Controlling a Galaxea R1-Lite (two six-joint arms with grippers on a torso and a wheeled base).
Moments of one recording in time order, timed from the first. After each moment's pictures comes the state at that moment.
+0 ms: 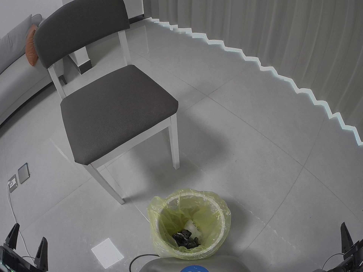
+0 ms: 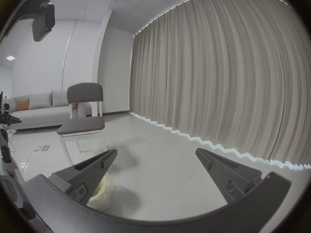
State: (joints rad) left arm 0.00 0.01 -0.02 0.01 -0.01 -0.01; right arm 0.00 0.01 -0.02 -0.04 -0.03 -0.02
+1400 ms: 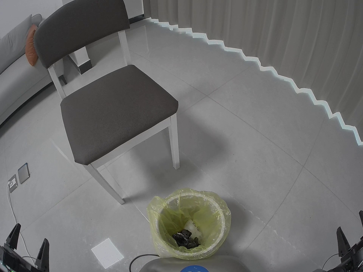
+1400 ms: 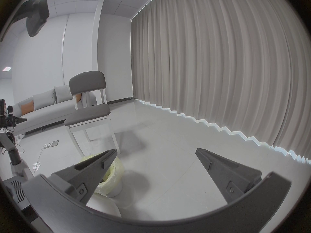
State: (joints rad) left arm 0.00 0.01 -0.02 0.01 -0.04 0.00; right arm 0.00 0.02 -0.02 0.00 0.02 -0.02
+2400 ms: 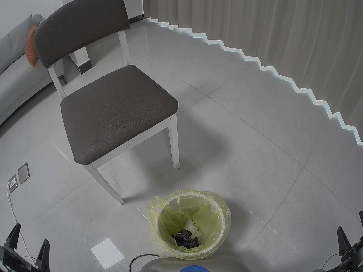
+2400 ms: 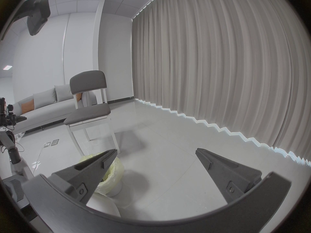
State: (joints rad) left arm 0.00 0.02 -0.02 0.00 -0.04 0.01; right arm 0.00 0.02 -0.02 0.00 0.01 0.01
